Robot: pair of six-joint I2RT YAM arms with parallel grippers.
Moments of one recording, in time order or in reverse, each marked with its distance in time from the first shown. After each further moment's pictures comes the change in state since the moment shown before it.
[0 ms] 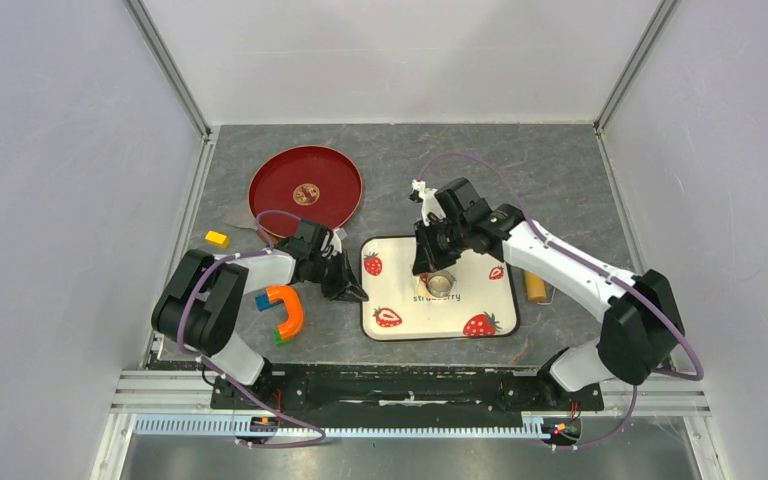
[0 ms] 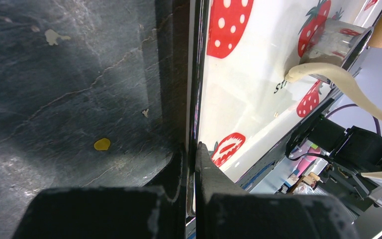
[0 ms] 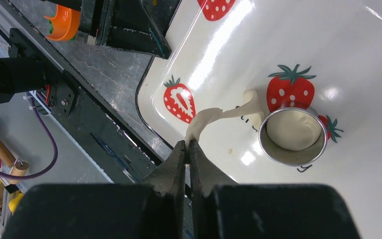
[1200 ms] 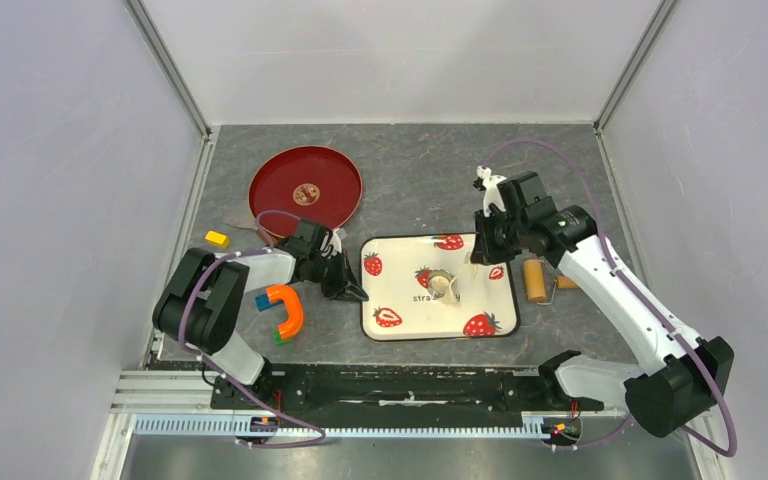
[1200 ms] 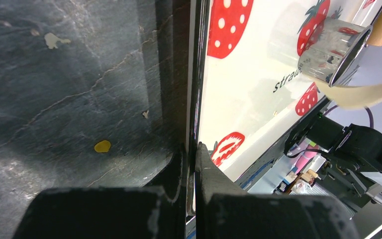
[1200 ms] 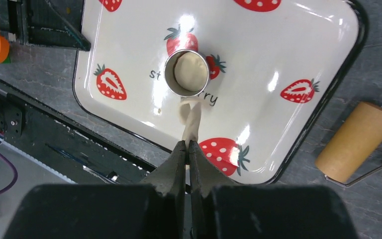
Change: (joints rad) left arm 0.002 0.012 0.004 -0.001 0.016 0.007; right arm -0.196 -0.290 -0.018 -0.288 0.171 -0.076
